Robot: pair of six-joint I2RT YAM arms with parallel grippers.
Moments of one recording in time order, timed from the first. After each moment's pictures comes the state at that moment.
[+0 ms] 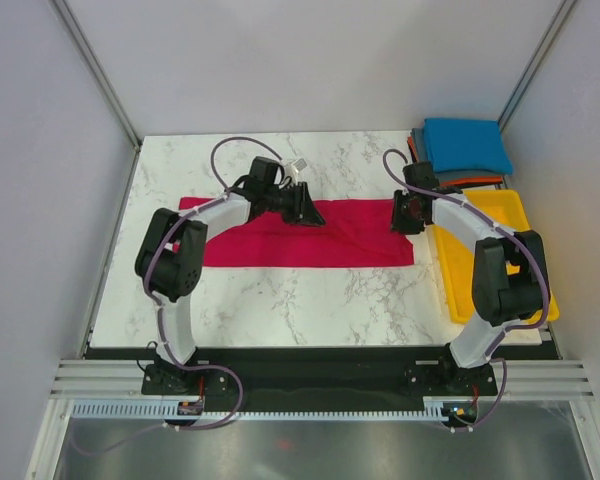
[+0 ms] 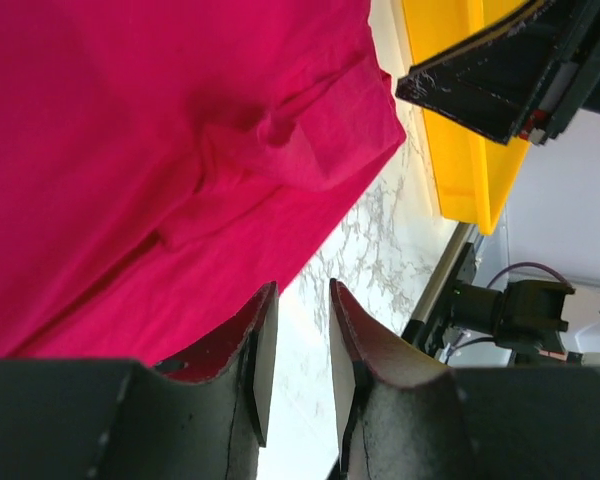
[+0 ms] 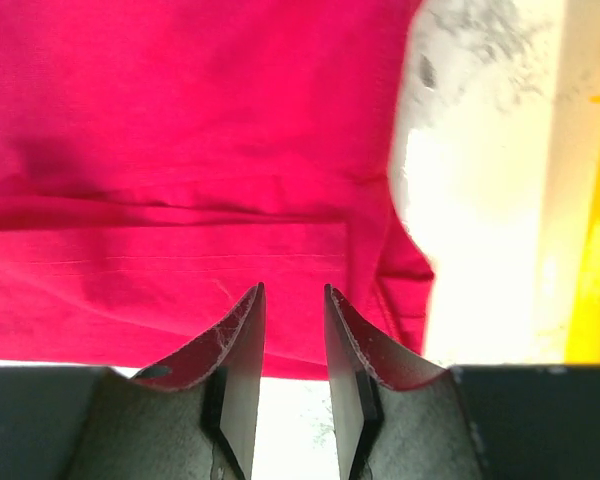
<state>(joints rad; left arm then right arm) -0.42 1.94 1.31 -0.10 0.75 -0.51 0.20 1.71 1.18 -0.52 -0.02 0.35</state>
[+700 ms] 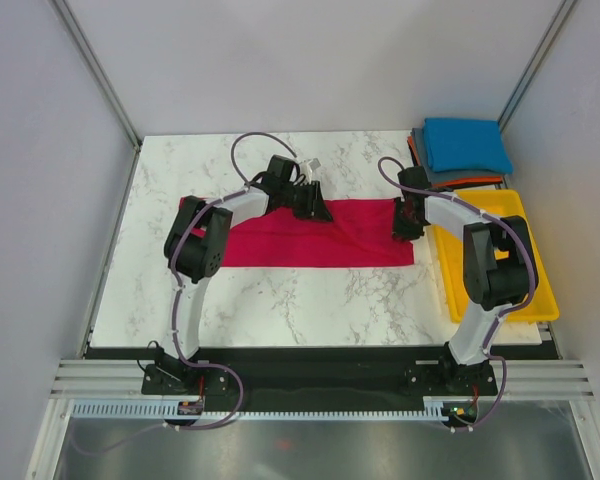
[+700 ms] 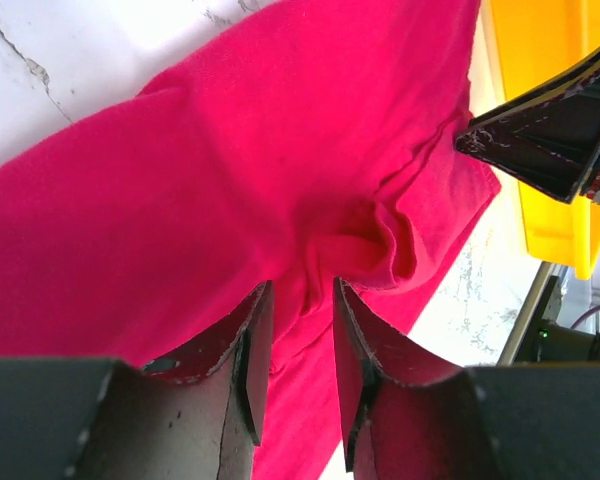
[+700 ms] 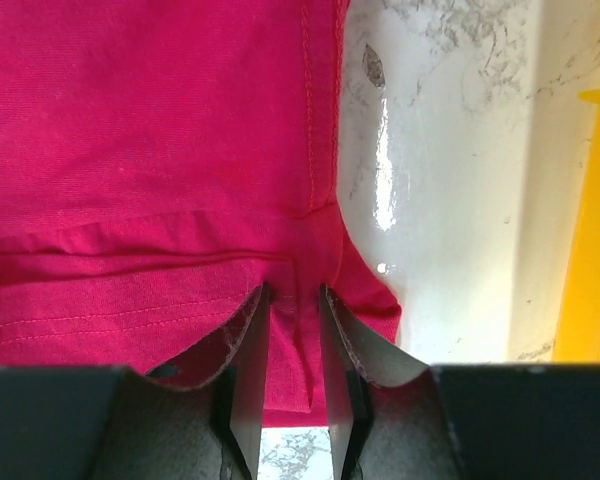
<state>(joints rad) -0.45 2.23 1.56 -0.10 0.68 -0.40 0.19 1.83 1.19 -0.53 0.07 0.35</state>
